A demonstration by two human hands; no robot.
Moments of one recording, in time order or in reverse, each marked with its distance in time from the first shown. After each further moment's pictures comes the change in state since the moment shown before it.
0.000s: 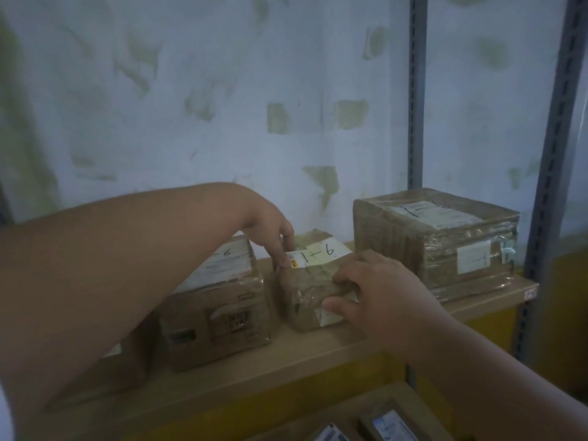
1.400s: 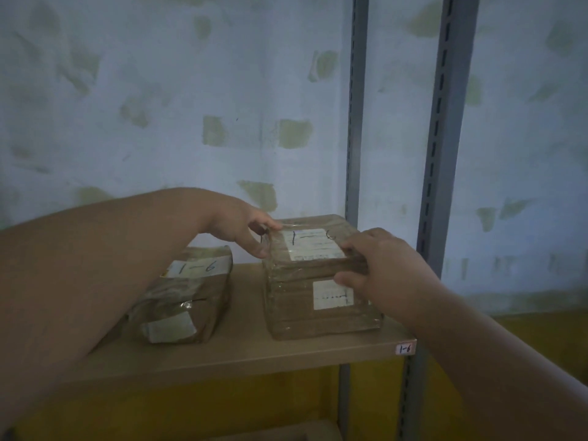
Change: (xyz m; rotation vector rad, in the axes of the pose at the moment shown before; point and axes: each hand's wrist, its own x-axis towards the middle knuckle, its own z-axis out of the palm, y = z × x) left_hand 0.054 0.116 -0.063 -0.563 0.150 -0.061; right_hand 0.037 0.222 -0.100 -0.041 0.043 -0.111
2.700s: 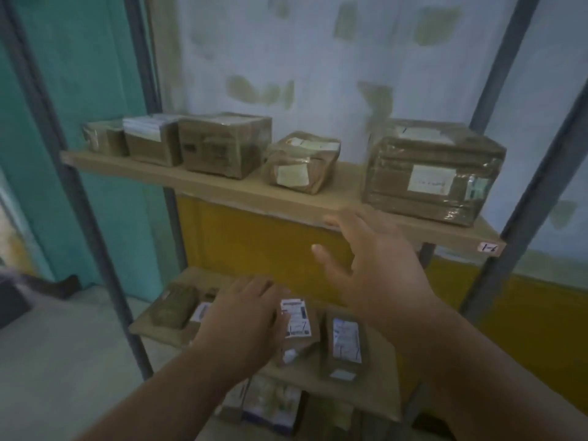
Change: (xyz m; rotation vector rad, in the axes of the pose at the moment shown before) left_hand -0.222 0.043 0.338 0.148 0.673 -0.319; right_hand -0.149 -0.100 0.062 0.317 0.126 -0.521
